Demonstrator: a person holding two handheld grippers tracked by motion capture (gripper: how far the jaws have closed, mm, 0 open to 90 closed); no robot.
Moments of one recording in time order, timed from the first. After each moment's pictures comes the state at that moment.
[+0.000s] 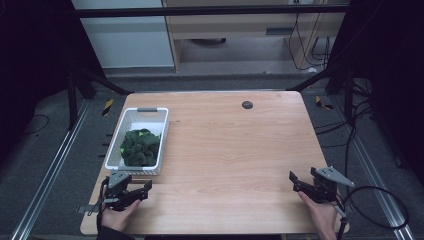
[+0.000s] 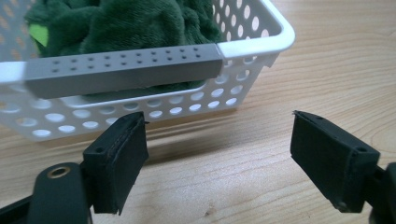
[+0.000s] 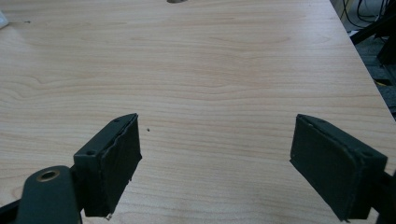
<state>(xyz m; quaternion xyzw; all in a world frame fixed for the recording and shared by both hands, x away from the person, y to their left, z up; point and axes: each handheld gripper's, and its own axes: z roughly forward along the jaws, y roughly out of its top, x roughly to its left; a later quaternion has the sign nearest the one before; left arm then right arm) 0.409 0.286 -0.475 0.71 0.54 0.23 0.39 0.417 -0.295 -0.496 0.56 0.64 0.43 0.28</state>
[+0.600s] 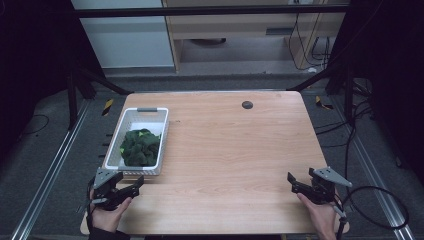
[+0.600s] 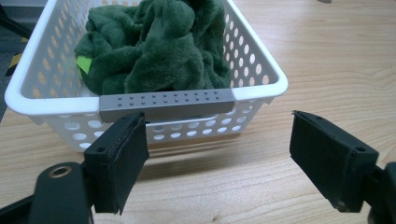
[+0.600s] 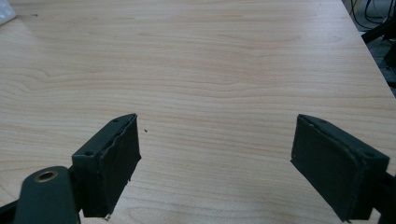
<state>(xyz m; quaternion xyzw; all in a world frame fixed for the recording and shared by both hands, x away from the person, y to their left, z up) 0.400 0.299 -0.449 0.68 0.55 0.25 0.42 0.416 -0.290 -0.496 0.55 0.65 0.43 0.28</state>
